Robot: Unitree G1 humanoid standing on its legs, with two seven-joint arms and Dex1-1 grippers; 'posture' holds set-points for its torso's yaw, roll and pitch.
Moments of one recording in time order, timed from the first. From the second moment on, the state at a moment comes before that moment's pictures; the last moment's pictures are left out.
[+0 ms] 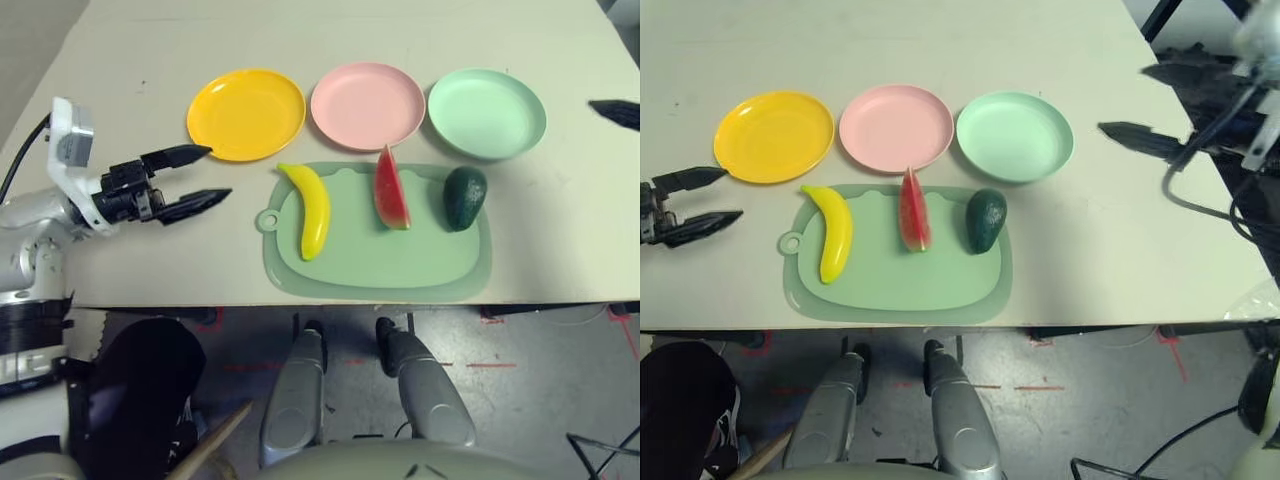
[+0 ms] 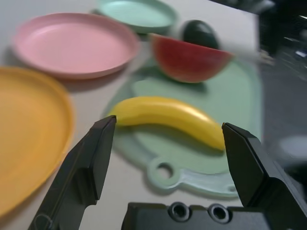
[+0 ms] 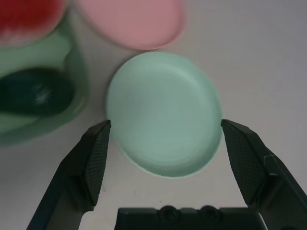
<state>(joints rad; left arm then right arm) -0.52 0.95 0.20 0.23 -0.61 0.26 -1.54 -1.08 -1.12 0.13 0.40 0.12 0.01 1.44</state>
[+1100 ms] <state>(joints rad) -0.58 1.05 0.09 0.33 -0.63 0.17 -1.60 -1.51 -0.87 0.89 0.72 0.18 -0.74 1.61</state>
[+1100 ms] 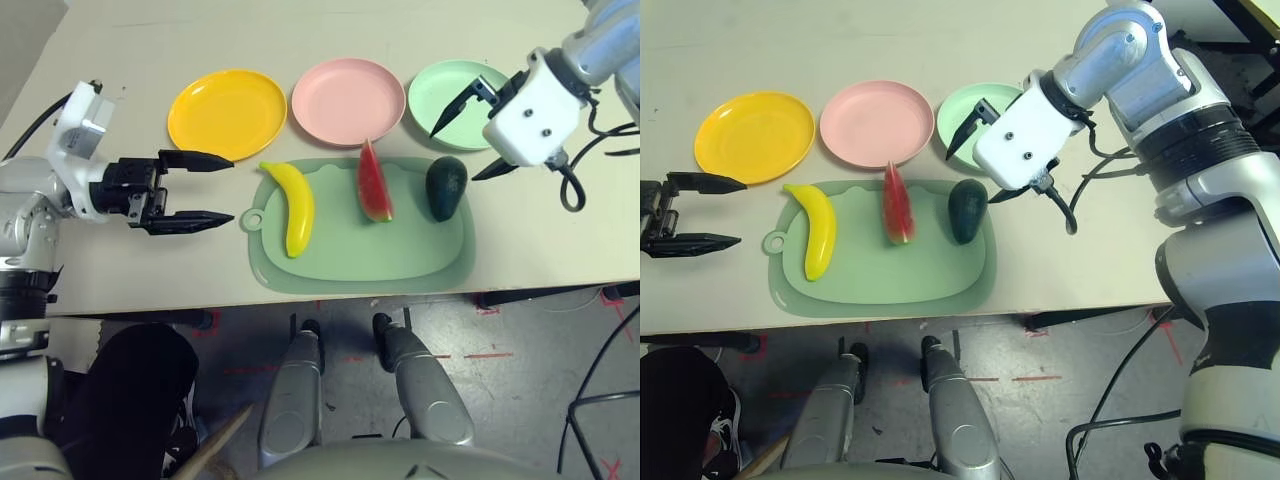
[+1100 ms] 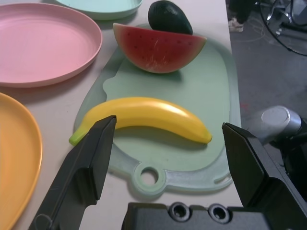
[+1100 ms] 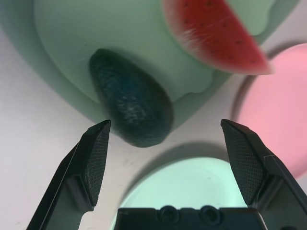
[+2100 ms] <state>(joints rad) -0.54 1.09 0.08 0.33 -0.65 0.14 -1.60 -1.45 -0.72 0.84 0.99 0.03 -0.85 1.61</state>
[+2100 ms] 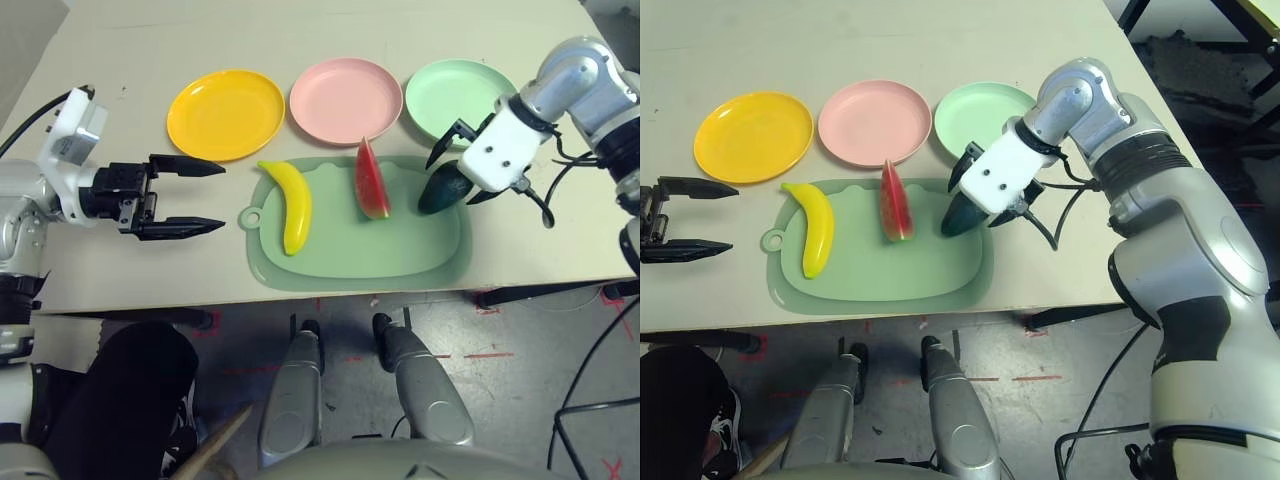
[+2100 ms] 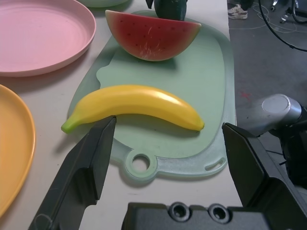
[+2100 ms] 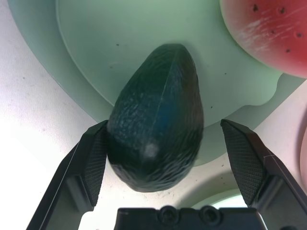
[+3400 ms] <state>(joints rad) -0.56 1.09 0.07 0.33 -0.64 0.13 -1.60 -1.40 -0.80 0.89 0.76 0.12 -0.46 1.61</state>
